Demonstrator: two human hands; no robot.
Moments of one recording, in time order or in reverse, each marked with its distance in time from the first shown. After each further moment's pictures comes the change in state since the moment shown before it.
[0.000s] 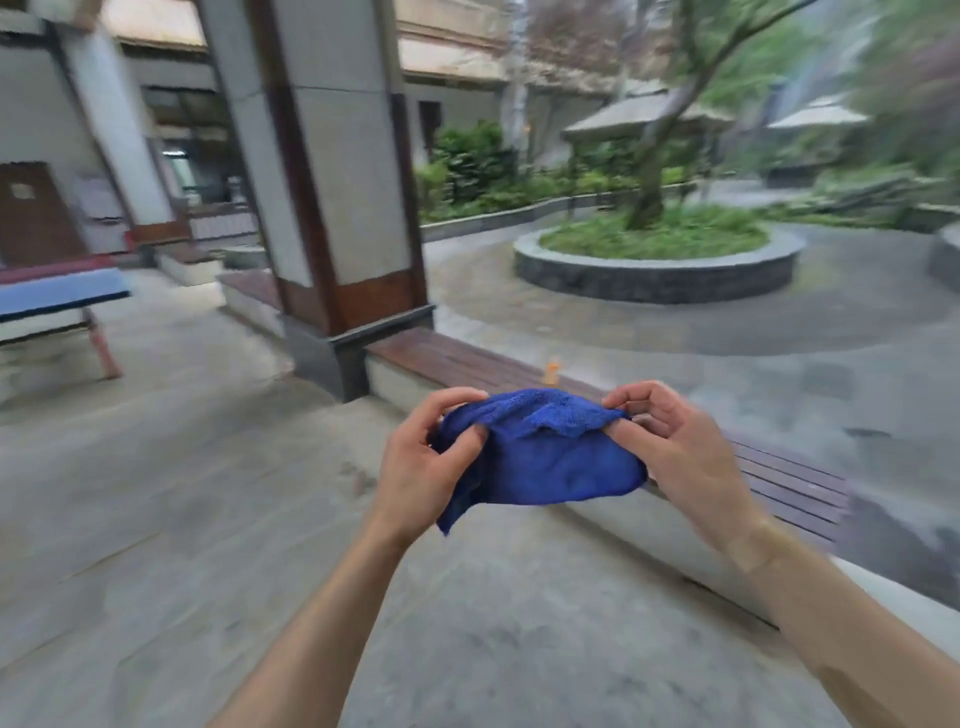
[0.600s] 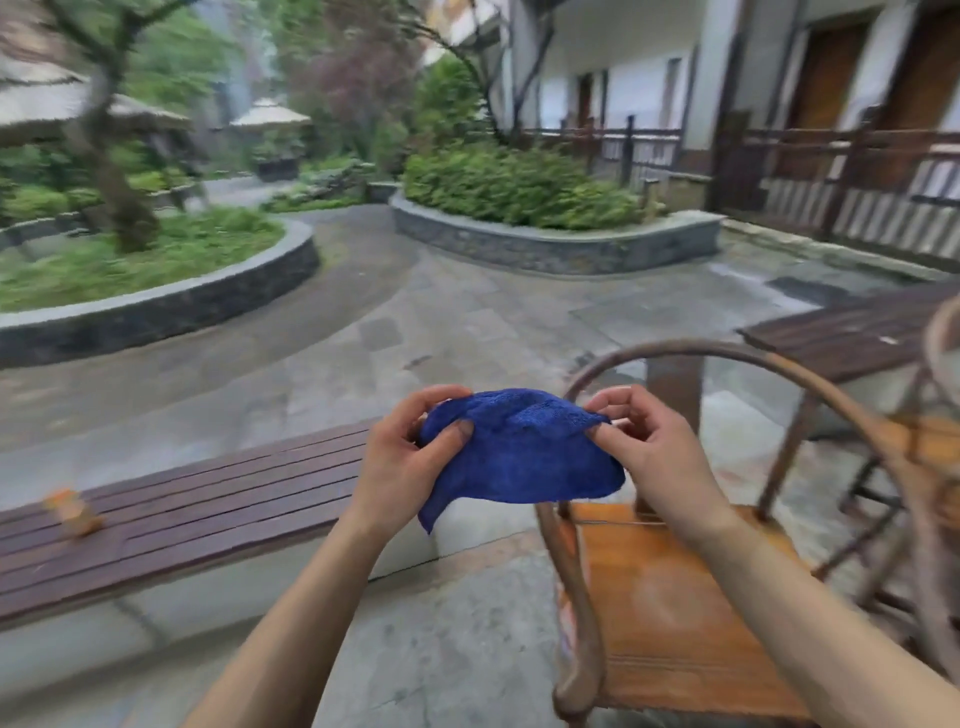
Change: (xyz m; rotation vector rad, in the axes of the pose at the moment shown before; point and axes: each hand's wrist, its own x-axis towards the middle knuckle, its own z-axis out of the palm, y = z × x) left_hand 0.024 0.054 0.491 -0.468 -0.958 0.050; right_hand -0.147 0.013 -0.379 -0.355 0.980 0.177
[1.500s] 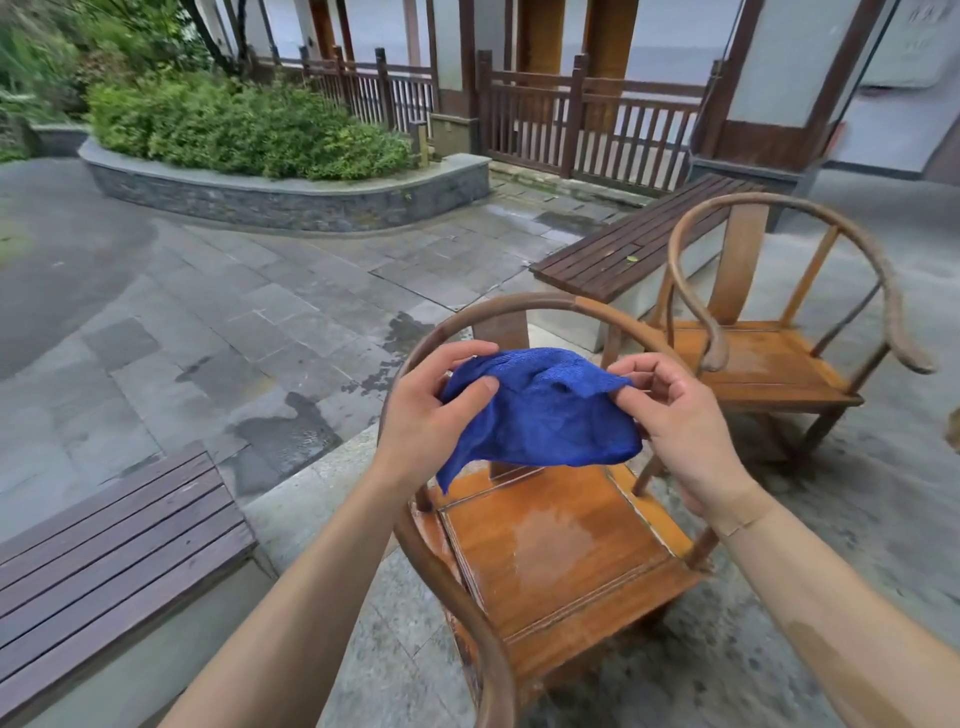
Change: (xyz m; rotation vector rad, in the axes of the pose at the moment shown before) left_hand 0.151 -0.077 0.183 -0.193 -0.519 0.038; right_hand 0.046 0.063 -0.122 -0.143 0.565 0.122
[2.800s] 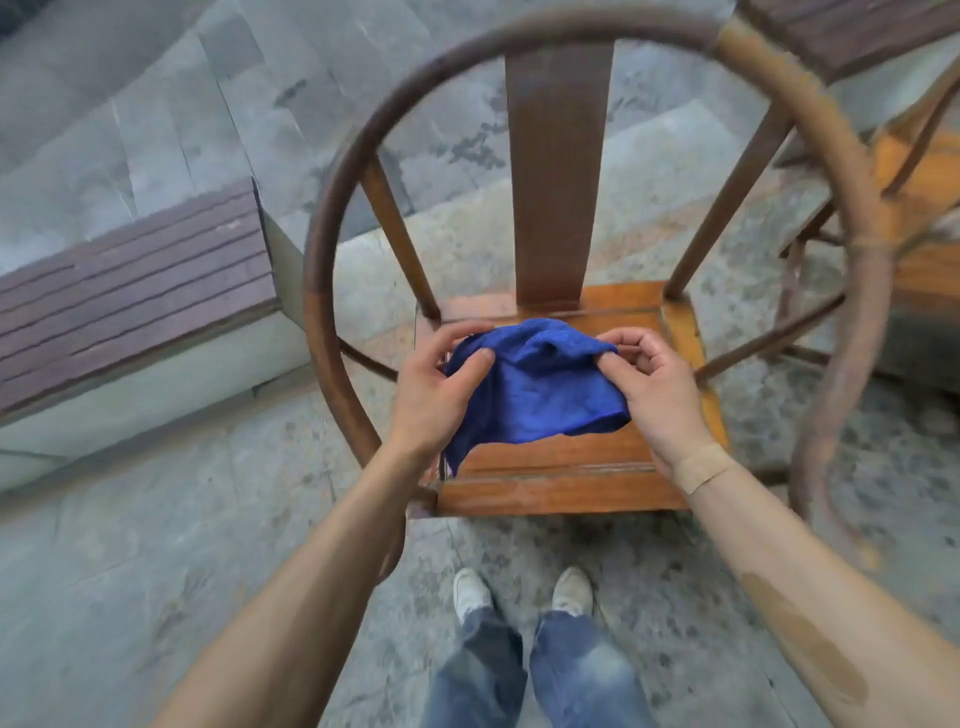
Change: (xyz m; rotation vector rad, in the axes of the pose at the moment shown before) left_hand -0.005 -0.202 0.189 0.146 0.411 -0.502; right_hand 0.111 0.278 -0.082 0.063 -0.370 0.436
